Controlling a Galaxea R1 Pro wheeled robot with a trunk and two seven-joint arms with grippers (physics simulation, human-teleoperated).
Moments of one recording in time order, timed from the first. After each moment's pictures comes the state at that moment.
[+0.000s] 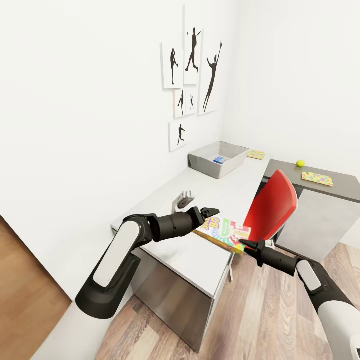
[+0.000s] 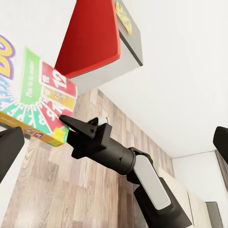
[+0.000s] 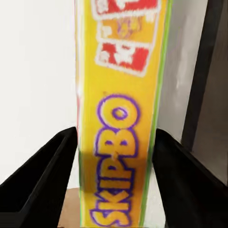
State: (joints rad) left arm -0.71 -0.13 -0.46 -1.61 1.51 0.78 0.65; right arm -0.71 -0.25 -0.30 -0.60 -0.62 0.98 0.82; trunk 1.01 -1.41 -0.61
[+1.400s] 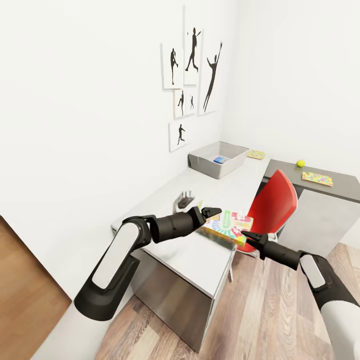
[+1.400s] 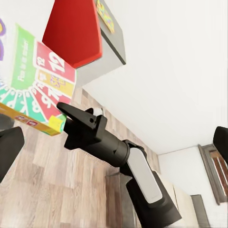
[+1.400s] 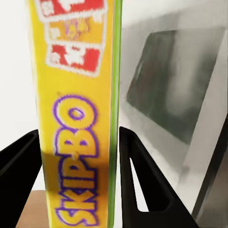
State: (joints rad) left arm -0.70 -0.12 -0.46 -1.61 1.51 0.78 0.55; right arm -0.70 -0.25 -0.31 -0.73 -0.62 0.99 0.82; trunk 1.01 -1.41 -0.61
